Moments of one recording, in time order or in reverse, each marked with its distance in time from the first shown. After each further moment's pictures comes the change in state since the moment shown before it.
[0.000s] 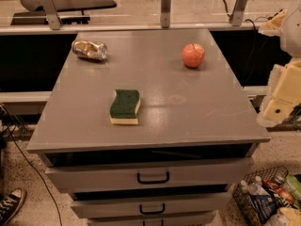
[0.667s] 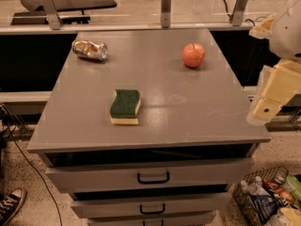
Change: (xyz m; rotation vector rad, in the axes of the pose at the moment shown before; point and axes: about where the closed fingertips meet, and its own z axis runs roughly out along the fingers) arm -0.009 -0.003 0.014 -0.017 -0.036 -0.002
